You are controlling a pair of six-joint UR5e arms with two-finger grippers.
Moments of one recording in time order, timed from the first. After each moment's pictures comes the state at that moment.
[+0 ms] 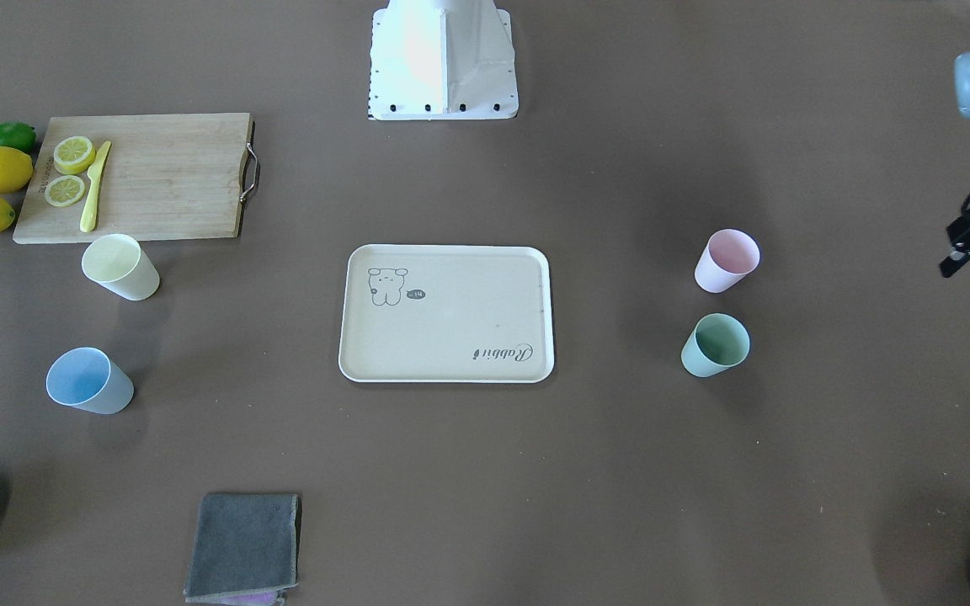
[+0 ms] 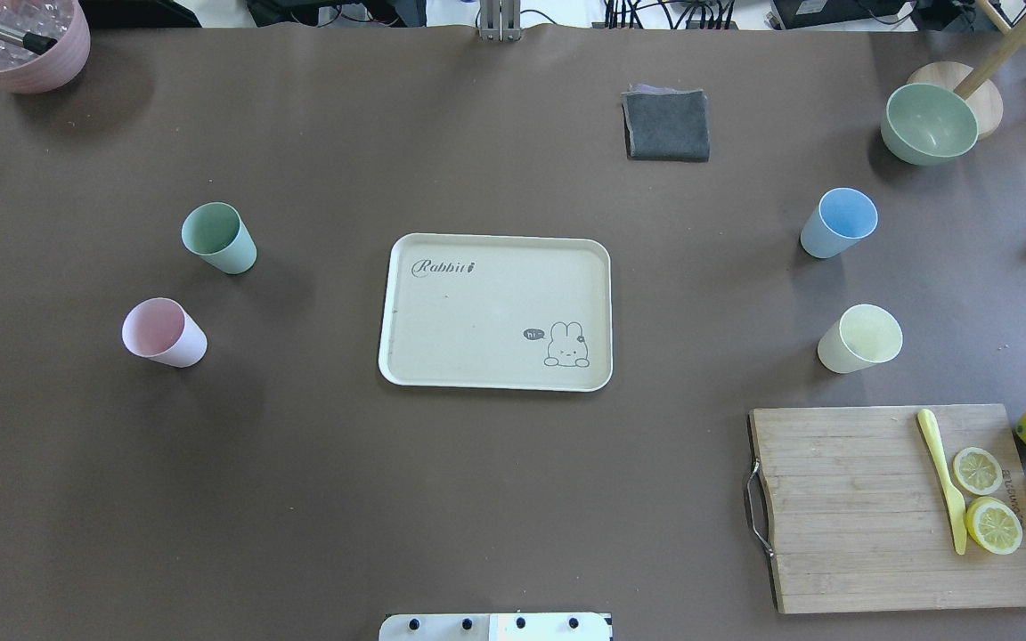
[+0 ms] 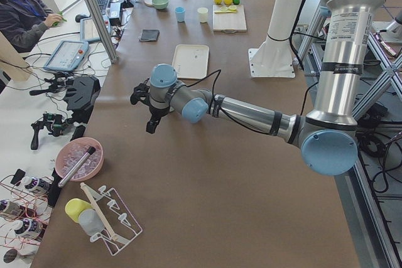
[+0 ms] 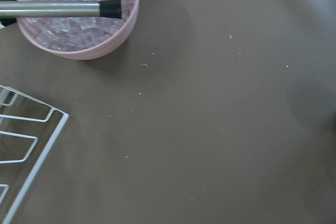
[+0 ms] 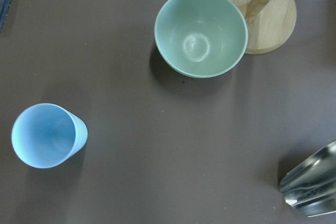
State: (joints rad) left arm -1.24 -1.66 -1.72 -2.03 -2.30 -0.45; right arm 1.30 -1.45 1.82 -1.50 2.22 0.36
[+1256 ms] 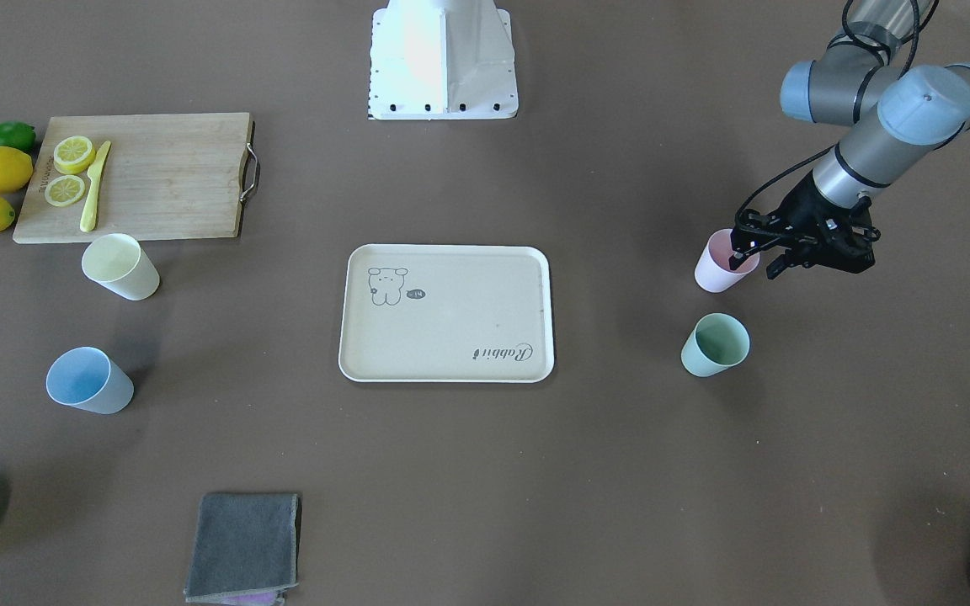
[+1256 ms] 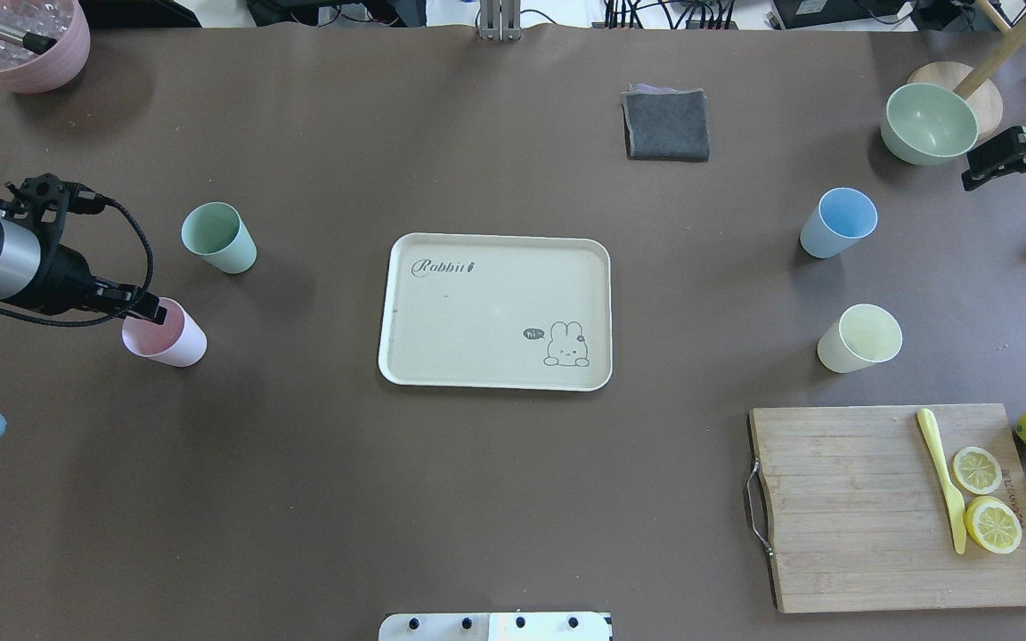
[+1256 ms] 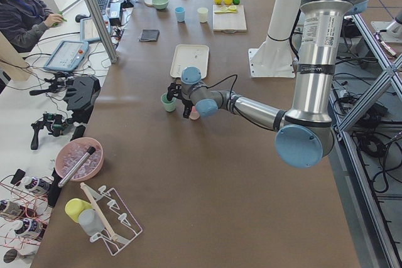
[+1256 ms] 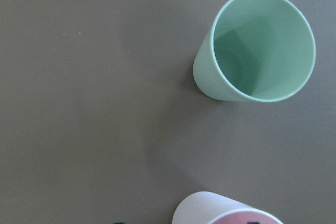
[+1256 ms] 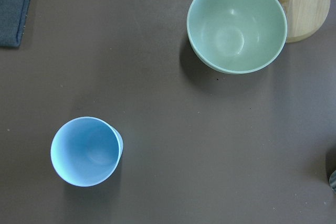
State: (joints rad) left arm -0.86 -1.64 -1.73 -2.18 -2.15 -0.83; right arm 1.23 -1.42 1.82 -1.50 2.19 0.50
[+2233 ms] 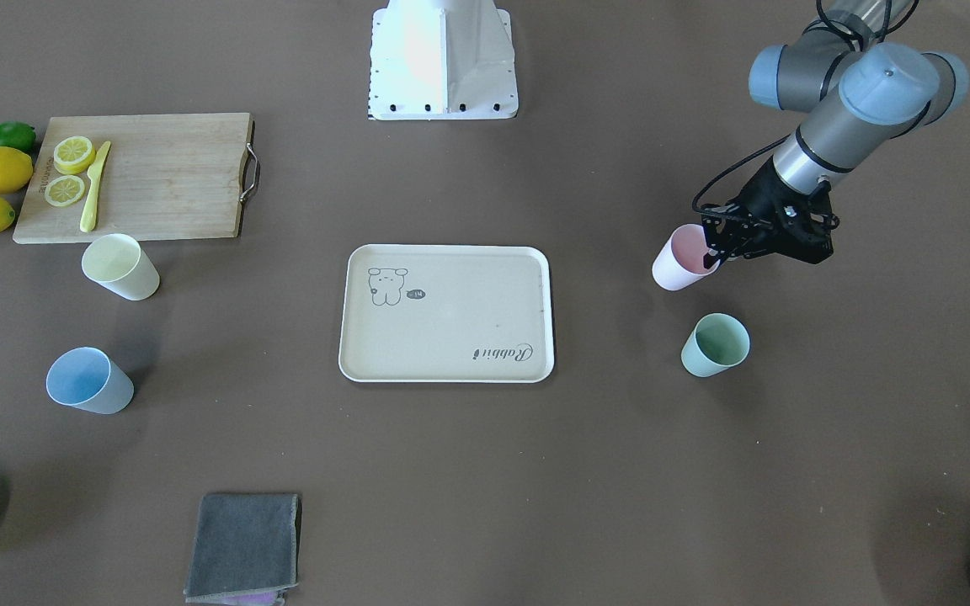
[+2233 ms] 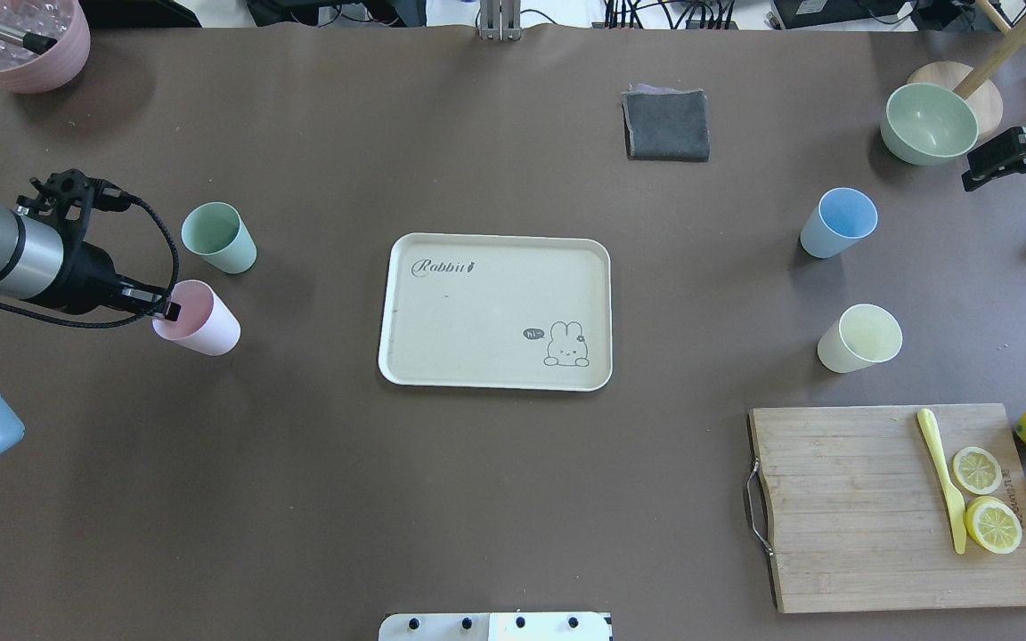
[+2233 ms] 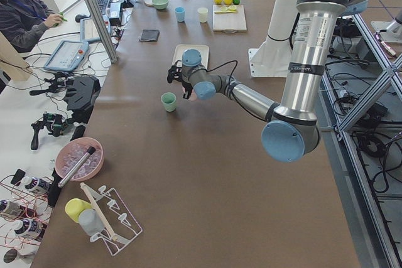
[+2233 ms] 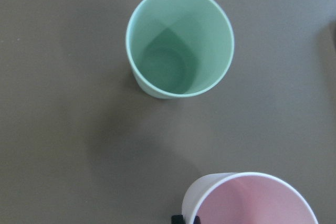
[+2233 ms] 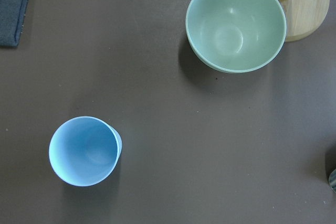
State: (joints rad) left arm -0.83 -1.78 -1.81 -2.03 -2.14 -0.88; right arm 1.23 -1.42 1.82 -1.50 2.19 0.50
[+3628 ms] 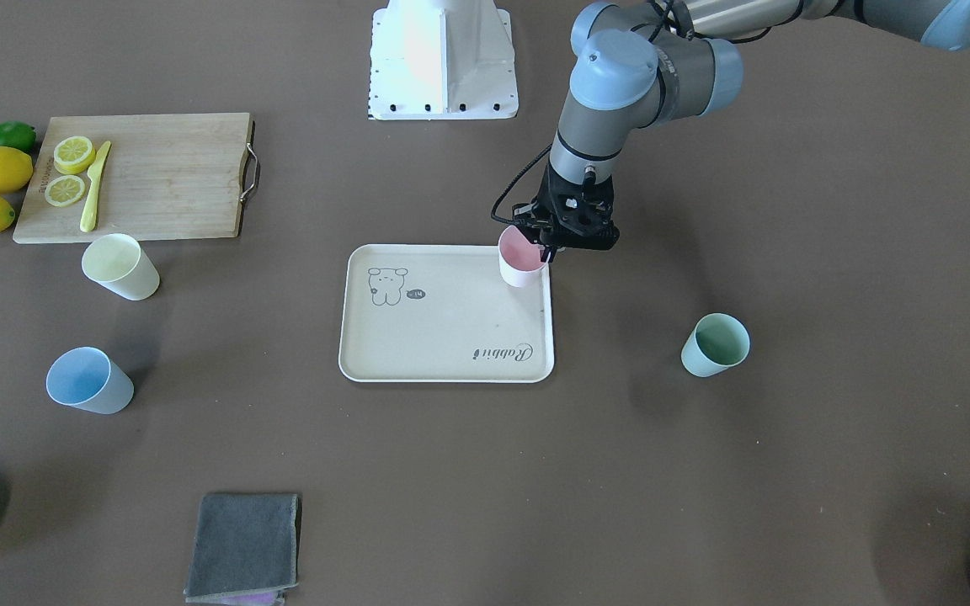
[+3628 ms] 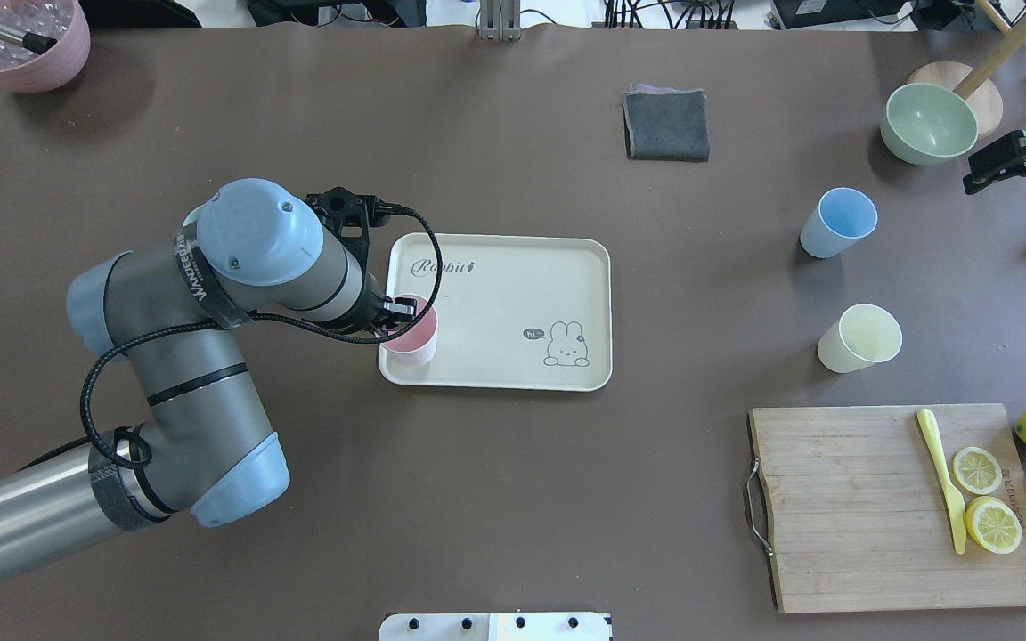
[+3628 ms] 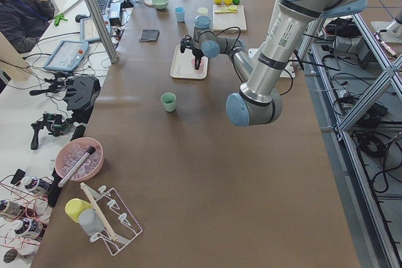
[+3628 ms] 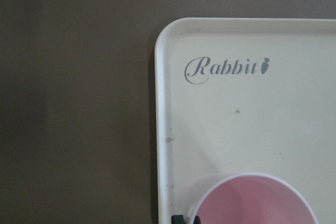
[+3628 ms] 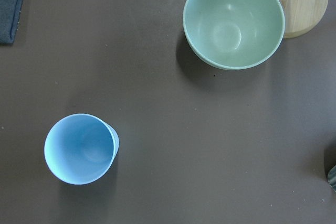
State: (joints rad) left arm -0.56 -2.13 -1.74 -1.71 -1.87 -1.14; right arm 1.23 -1.43 1.82 -1.50 2.19 0.49
